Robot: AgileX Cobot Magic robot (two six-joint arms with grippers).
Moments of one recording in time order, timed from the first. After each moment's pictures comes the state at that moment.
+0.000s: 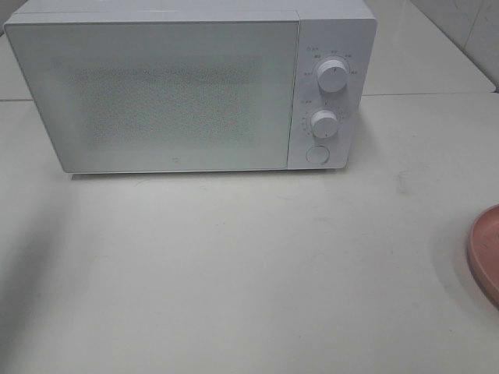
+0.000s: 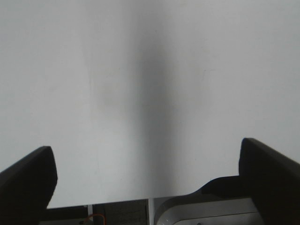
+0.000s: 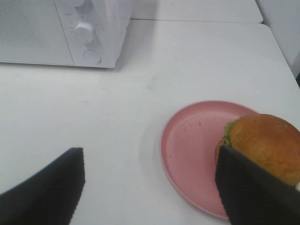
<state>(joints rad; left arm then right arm) 0.01 1.26 -1.11 -0.12 1.21 0.08 0.08 0.00 -0.50 -0.01 1.00 0.02</state>
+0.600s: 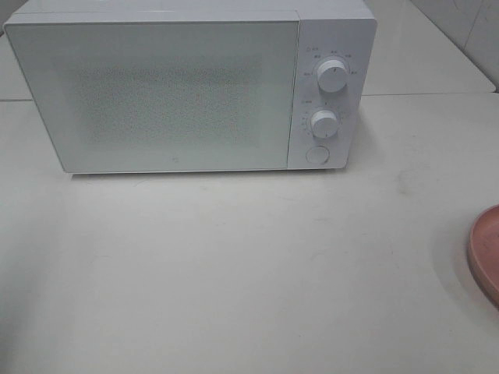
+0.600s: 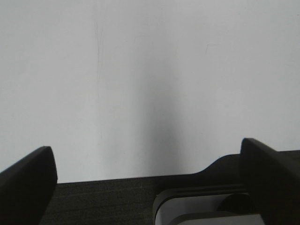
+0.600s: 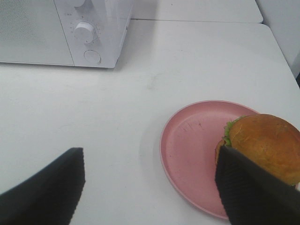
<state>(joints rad) 0.05 0.70 -0.73 -0.12 1.17 0.11 0.08 0.00 -0.50 -0.01 1.00 0.02</state>
